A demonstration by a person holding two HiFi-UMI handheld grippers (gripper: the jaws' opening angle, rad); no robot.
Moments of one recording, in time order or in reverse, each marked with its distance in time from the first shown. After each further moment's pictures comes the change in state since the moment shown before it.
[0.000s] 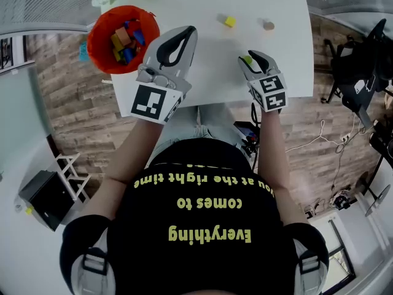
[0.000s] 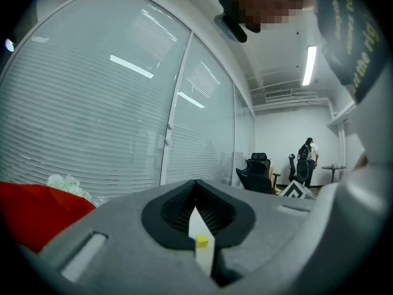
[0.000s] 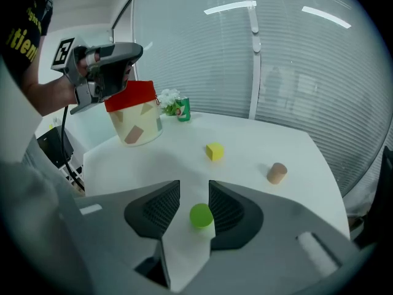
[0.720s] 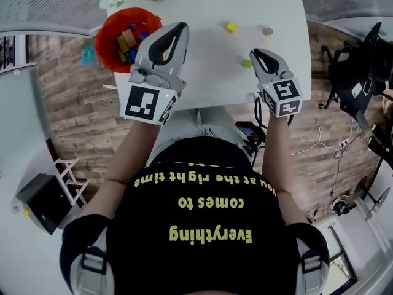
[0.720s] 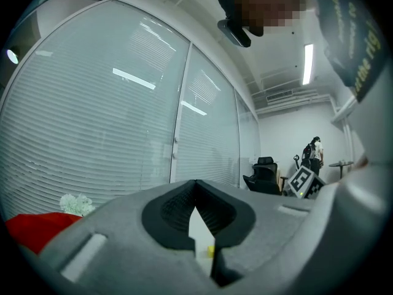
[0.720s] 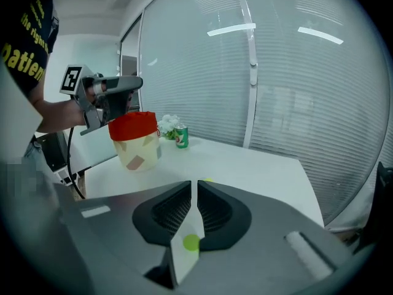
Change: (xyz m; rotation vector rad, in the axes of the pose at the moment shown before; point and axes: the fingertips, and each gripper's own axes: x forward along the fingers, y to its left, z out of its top) left arm -0.019 0.018 0.037 0.041 -0.068 0.056; right arm -0.050 -0.007 0.070 -0.039 -0.183 -0.033
